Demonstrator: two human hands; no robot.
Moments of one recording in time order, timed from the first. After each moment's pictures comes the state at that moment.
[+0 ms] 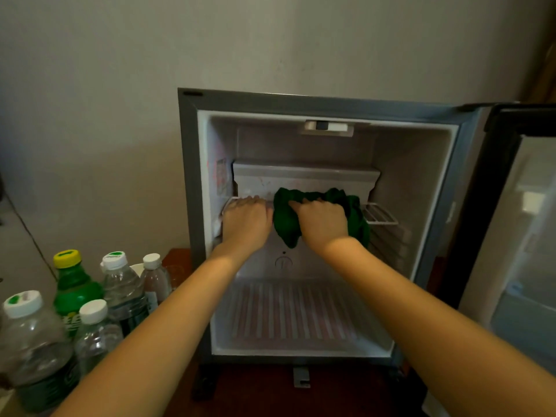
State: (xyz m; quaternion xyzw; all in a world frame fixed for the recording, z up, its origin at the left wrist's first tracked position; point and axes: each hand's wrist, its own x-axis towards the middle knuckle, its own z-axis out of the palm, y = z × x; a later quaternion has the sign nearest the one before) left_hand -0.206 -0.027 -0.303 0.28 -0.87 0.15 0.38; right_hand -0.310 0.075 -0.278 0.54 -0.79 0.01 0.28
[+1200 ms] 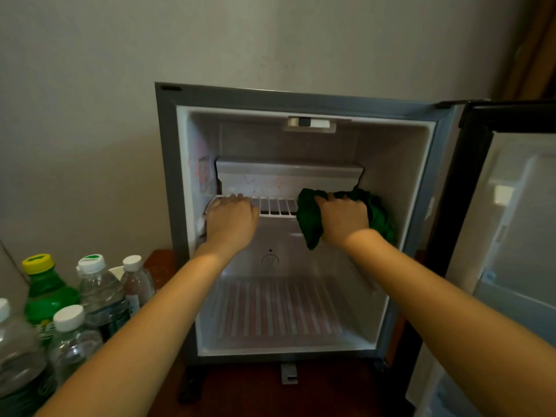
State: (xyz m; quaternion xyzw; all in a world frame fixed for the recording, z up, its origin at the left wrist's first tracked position) left_hand -0.207 -0.023 -0.299 0.34 -0.86 0.13 0.37; right_hand -0.378 0.096 -0.273 0.46 -0.86 -0.03 0.23
